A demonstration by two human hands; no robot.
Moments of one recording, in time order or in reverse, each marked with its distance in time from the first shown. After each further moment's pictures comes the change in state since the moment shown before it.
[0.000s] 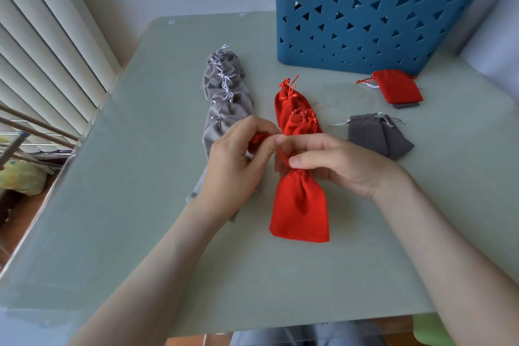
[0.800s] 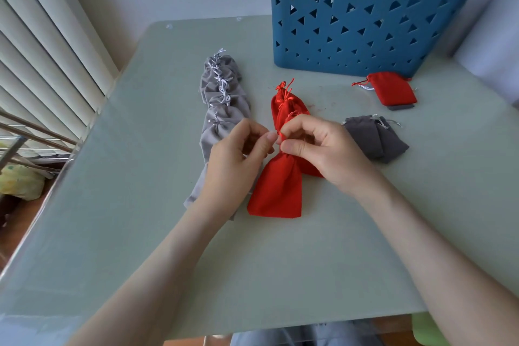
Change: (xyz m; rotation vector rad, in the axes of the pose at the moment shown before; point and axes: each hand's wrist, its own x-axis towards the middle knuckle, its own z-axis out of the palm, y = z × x) left_hand 0.002 0.002 0.006 -0.104 -0.050 -0.308; right_hand 0.010 0.004 0.005 -0.350 0.430 -0.350
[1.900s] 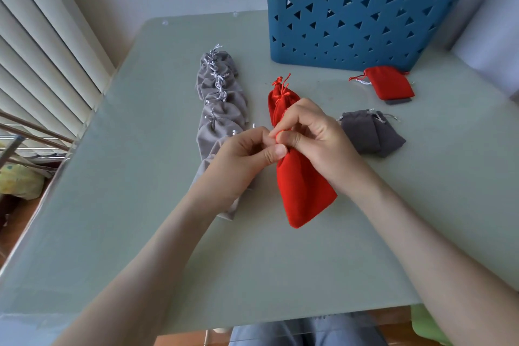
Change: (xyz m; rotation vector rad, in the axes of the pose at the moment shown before) left_hand 0.001 -0.003 -0.004 -0.394 -0.348 -0.197; right_hand 0.001 -0.001 0.006 -0.073 0.084 -0.158
